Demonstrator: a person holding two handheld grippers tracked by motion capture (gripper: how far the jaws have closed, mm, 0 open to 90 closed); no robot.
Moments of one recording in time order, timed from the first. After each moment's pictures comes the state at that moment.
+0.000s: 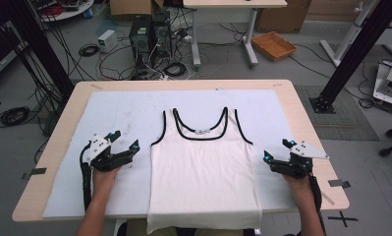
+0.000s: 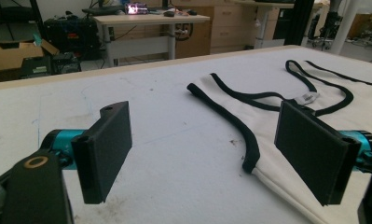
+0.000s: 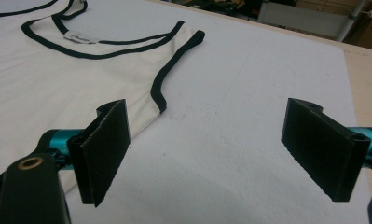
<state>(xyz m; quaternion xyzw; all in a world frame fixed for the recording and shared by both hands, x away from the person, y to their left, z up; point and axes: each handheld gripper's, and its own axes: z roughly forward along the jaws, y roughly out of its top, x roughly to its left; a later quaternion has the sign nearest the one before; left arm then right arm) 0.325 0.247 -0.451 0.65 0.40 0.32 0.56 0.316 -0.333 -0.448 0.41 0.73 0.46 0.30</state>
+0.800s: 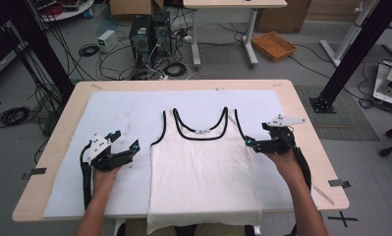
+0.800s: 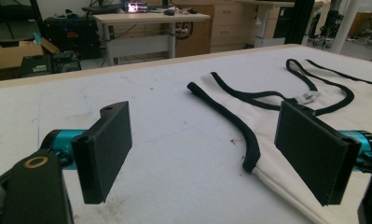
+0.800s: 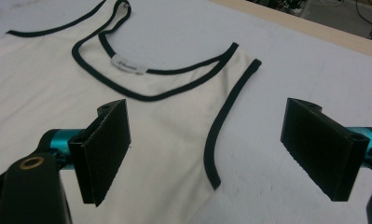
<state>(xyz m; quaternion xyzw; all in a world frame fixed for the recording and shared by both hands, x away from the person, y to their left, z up) 0.326 0.247 -0.451 0.65 0.40 0.32 0.56 0.372 -0.274 -0.382 0.39 0.79 0.42 0.21</state>
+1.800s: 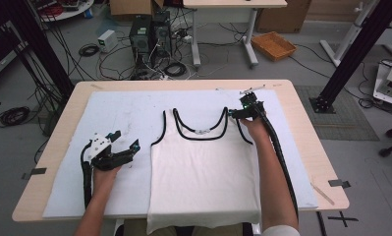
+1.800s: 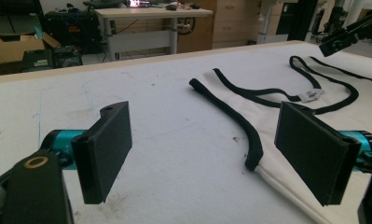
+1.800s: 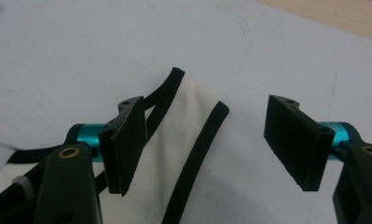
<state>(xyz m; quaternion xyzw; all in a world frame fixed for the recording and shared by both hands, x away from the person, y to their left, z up) 0.328 0.246 -0.451 0.65 0.41 0.31 0.55 0.515 -0.223 -0.417 0.47 0.80 0.32 0.20</state>
